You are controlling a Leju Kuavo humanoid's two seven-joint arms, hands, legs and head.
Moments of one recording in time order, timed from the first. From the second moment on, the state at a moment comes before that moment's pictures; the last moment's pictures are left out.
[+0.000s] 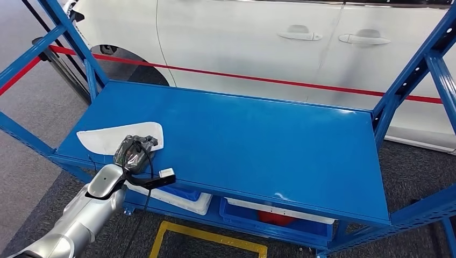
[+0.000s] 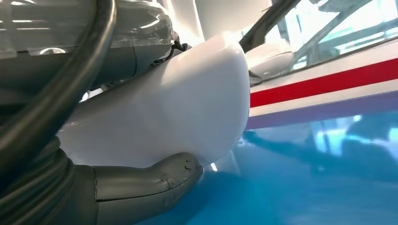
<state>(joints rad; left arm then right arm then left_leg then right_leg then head) -0.57 0.14 -0.43 -0.69 -1.35 0.58 -0.18 -0.04 0.11 -1.13 -0.19 1.42 0.16 -0.05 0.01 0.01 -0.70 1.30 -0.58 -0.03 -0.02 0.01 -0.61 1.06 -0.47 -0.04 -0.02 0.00</state>
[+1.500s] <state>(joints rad) 0.00 -0.02 -0.35 -2.06 0.23 -0.36 -0.60 -0.05 0.15 -1.22 -0.20 1.37 0.12 -0.07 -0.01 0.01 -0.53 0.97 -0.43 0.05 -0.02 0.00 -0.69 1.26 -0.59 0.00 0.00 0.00</state>
